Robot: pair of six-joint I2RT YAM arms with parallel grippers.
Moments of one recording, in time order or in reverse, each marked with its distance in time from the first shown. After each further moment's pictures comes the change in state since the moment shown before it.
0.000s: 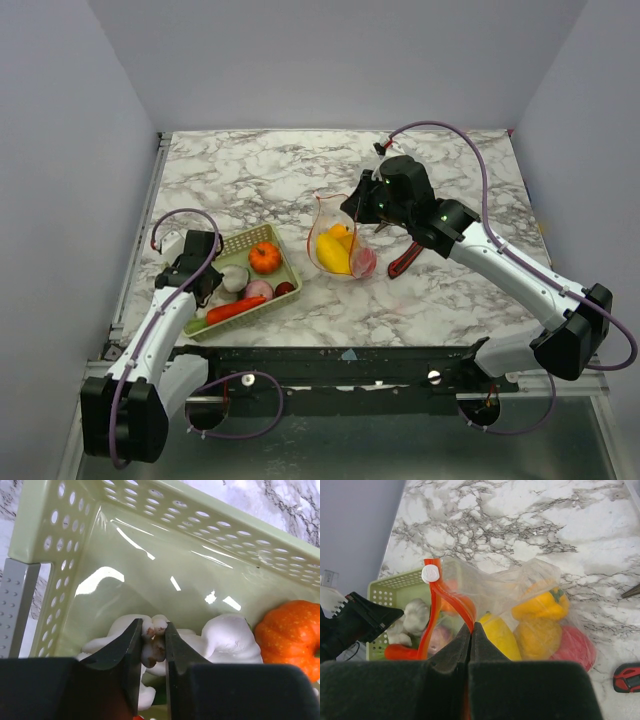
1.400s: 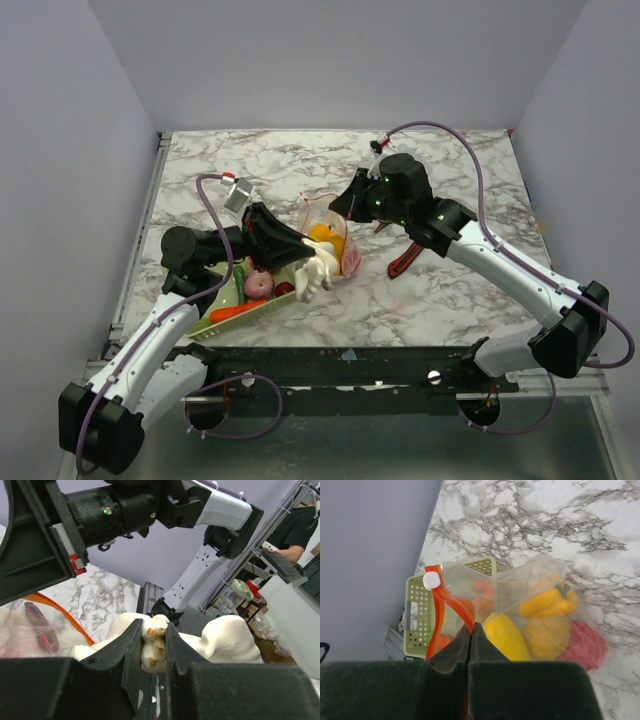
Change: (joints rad) left arm -0.265 -0.104 0.095 1.325 1.428 -0.057; right arm 0.000 0.015 0.000 0.068 -0.117 0.088
